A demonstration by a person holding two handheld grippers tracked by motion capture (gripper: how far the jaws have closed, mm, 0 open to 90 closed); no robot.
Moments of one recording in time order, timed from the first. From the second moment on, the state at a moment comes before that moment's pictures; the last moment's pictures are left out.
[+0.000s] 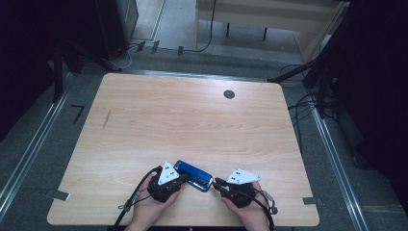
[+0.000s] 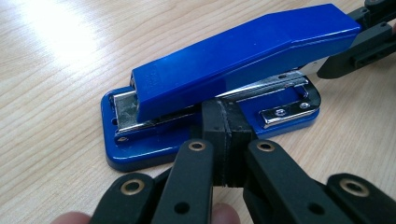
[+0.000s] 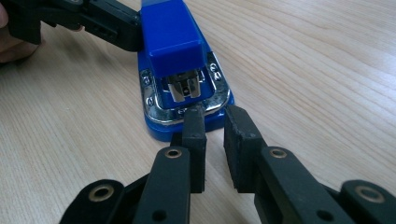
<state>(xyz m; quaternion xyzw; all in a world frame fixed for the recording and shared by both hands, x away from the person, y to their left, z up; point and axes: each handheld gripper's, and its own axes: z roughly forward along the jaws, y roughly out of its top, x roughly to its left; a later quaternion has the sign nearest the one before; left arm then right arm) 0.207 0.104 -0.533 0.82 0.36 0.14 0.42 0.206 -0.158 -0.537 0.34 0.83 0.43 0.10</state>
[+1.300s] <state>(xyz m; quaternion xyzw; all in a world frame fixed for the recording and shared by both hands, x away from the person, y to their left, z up) 0.207 0.103 -0.533 0.82 0.36 0.14 0.42 0.201 -0.149 -0.532 0.34 0.82 0.44 0.10</state>
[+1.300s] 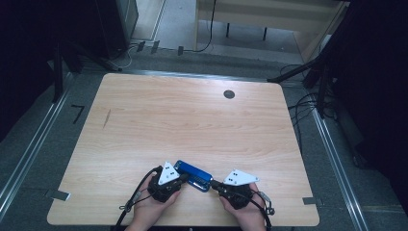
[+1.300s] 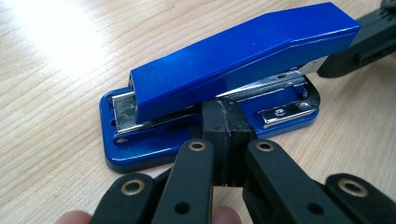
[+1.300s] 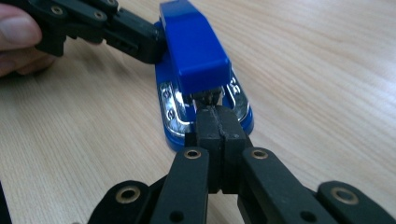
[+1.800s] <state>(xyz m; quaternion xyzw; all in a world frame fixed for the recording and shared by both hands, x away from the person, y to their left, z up) 0.209 0.104 -0.533 0.83 0.36 0.13 0.42 0.197 -0.148 -0.524 0.33 0.82 0.46 0.10</state>
